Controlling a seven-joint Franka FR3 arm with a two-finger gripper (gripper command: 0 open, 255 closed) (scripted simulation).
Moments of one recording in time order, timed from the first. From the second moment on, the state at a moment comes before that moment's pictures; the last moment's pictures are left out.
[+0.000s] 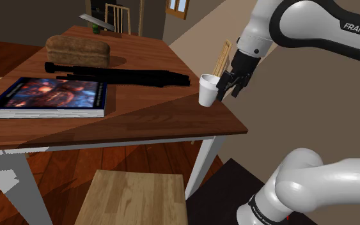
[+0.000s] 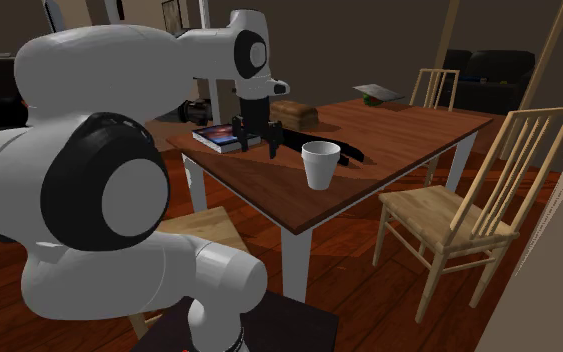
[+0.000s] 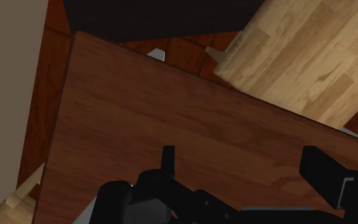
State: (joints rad) arm 0.02 -0.80 0.07 -2.31 0.05 1.58 0.17
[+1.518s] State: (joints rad) arm -0.05 -0.32 -0.02 -2.02 -0.05 1.79 0.07
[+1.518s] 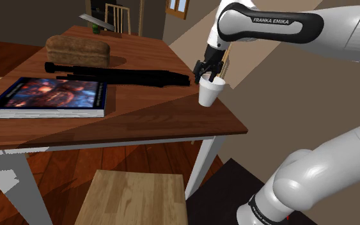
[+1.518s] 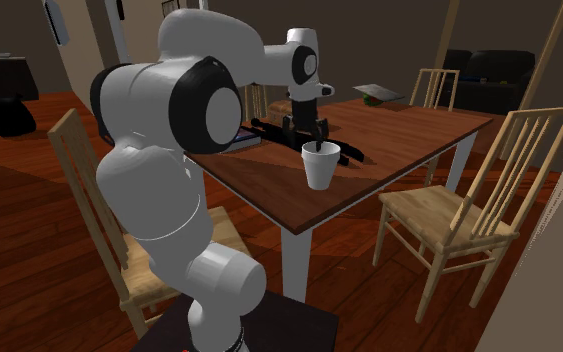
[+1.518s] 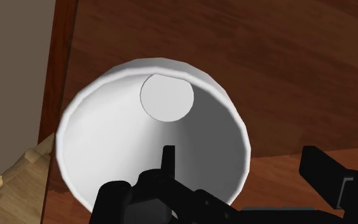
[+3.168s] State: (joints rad) arm -0.05 -0.31 -0.02 -1.94 -0.04 1.73 0.07
